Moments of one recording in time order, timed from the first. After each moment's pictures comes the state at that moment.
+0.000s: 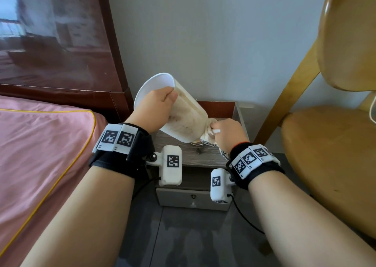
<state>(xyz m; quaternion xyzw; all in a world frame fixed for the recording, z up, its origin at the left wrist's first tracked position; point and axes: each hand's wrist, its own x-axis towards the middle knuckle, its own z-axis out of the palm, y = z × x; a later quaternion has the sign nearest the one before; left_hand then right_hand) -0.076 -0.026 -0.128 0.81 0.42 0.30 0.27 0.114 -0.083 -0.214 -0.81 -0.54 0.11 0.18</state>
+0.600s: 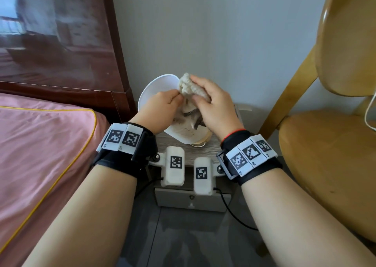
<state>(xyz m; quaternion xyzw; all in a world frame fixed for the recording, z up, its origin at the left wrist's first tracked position) -0.073 -0.022 -0.132 0.83 0.39 0.31 0.27 0.065 -0.079 -0.148 -0.58 -0.57 0.13 0.57</state>
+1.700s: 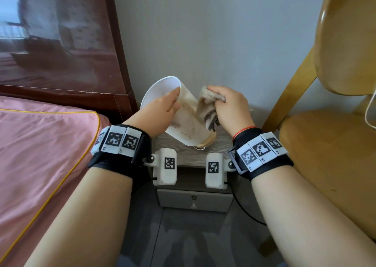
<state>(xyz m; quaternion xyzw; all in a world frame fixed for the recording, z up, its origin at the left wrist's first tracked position) -0.087 -0.029 -0.124 0.87 0.40 0.20 0.21 0.093 -0.085 -0.149 -0.68 -0.52 0.09 0.51</state>
